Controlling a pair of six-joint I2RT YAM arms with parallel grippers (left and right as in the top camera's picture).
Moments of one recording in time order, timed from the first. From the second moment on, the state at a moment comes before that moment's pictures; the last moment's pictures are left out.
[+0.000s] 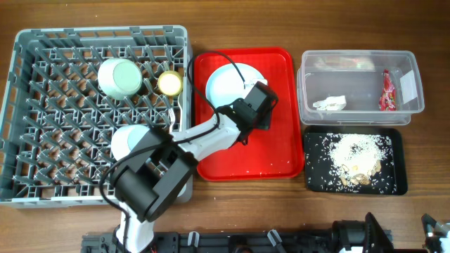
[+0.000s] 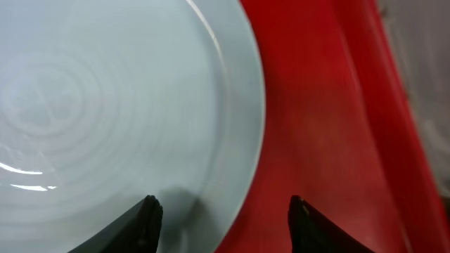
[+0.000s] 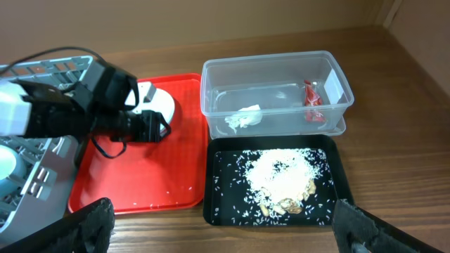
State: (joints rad) left arm -0.78 2.01 1.20 -0.15 -0.11 -0.54; right arm -0.02 0.39 1.51 -1.60 -0.02 0.08
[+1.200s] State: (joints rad) left arm 0.20 1.42 1.36 -0.58 1.04 -0.44; right arm -0.02 0.39 1.51 -1.60 -0.02 0.08
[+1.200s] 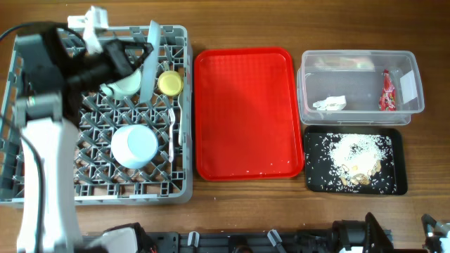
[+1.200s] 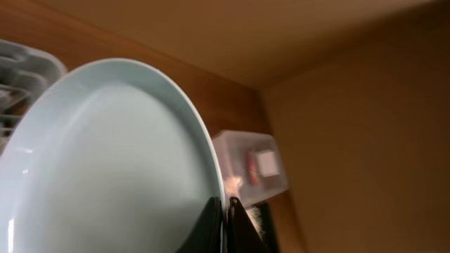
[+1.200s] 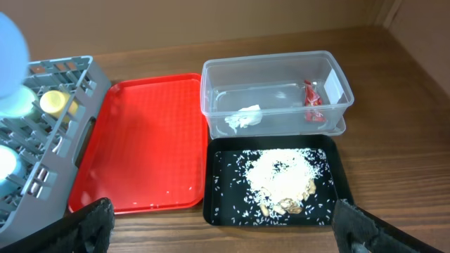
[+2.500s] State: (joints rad) left arm 0.33 1.71 1.35 -0.55 0.88 -0.41; right arm -0.02 0.39 1.51 -1.60 -0.02 0.08
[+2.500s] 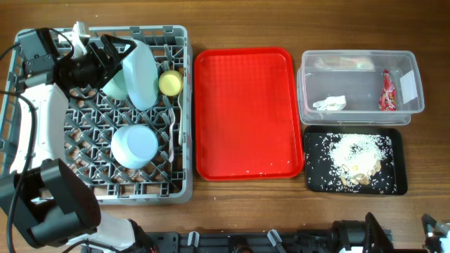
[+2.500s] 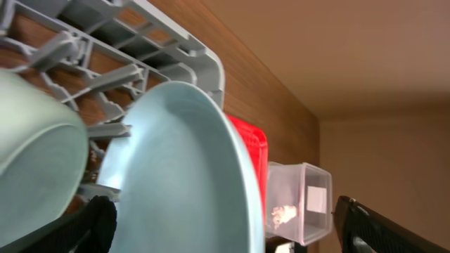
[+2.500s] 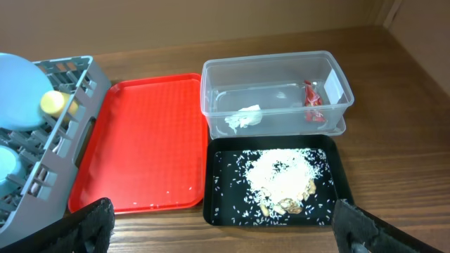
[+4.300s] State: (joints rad) left arm 0.17 1.17 1.35 -0.58 0.64 -0.43; right arm -0.02 0.39 1.51 -1.60 -0.02 0.08
